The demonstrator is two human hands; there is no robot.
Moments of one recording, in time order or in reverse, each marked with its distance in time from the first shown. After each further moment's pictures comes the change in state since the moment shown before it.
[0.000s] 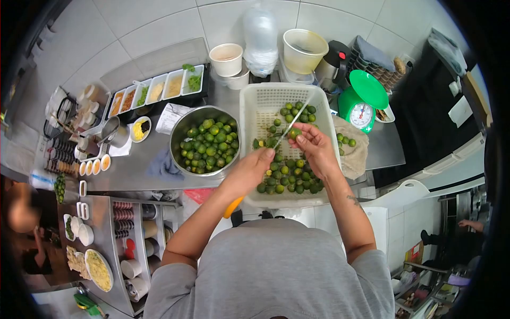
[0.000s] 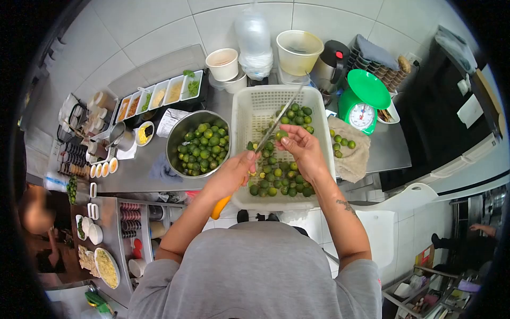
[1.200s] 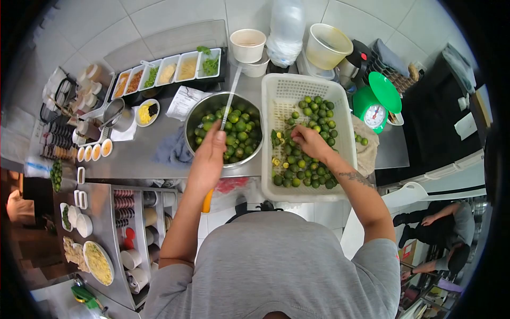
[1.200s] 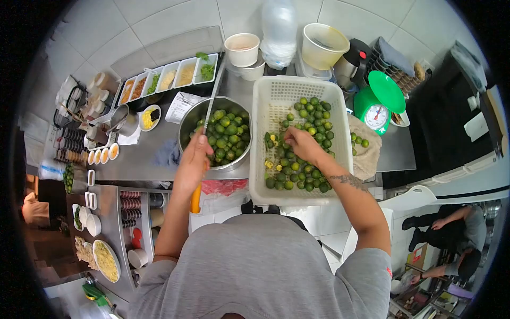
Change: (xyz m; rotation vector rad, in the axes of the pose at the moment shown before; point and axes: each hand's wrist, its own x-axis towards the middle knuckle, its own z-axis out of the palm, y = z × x) left_hand -0.049 -0.042 -0.086 -0.020 0.461 -0.089; right_hand 0.056 0.063 -0.011 -1.123 -0.259 0.031
